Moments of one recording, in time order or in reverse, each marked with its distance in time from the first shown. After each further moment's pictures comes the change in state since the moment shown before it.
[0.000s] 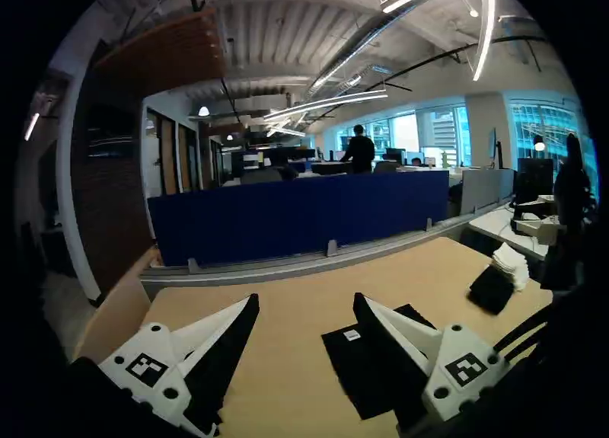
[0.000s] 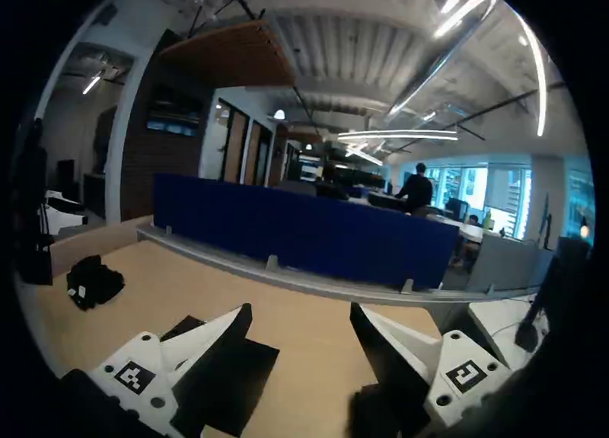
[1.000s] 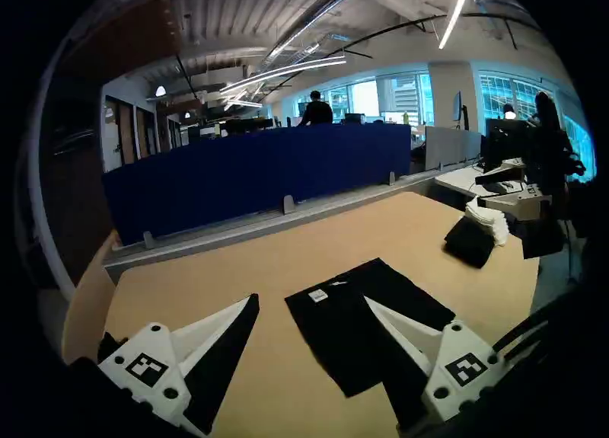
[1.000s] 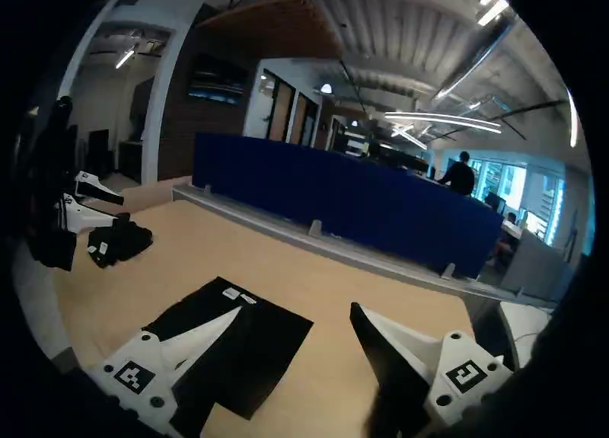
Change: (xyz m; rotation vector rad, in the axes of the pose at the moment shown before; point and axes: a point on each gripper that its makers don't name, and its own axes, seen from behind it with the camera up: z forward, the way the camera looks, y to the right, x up) left arm -0.103 0.078 0.051 -0.162 -0.136 0.061; right arm -0.071 -0.059 0.029 0.175 -0.115 -0.073
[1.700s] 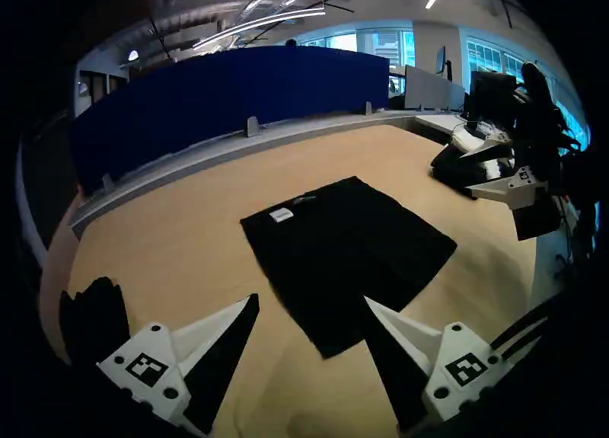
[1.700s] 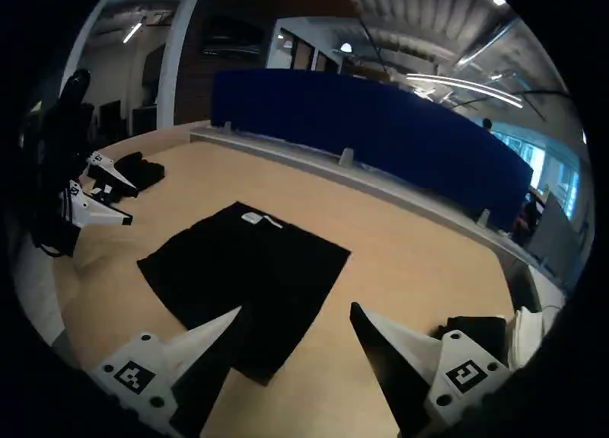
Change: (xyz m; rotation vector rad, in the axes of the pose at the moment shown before) left arm -0.139 0.045 0.049 -0.118 -0.237 0.026; right arm -0.149 -0.046 0.031 0.100 -0.207 -0.010
